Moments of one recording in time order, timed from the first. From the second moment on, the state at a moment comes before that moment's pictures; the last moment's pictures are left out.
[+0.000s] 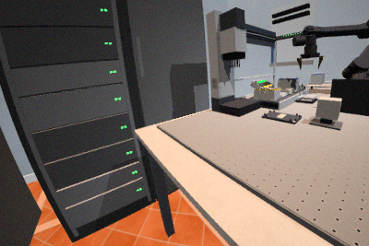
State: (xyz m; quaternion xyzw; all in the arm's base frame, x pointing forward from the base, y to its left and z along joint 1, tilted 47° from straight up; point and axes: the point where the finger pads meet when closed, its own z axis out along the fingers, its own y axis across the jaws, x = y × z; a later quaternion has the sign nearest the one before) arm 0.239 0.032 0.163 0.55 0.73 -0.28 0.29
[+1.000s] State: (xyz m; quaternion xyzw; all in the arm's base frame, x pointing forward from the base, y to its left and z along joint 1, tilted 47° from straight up) arm 0.240 0.029 0.160 0.55 0.73 -0.28 0.29
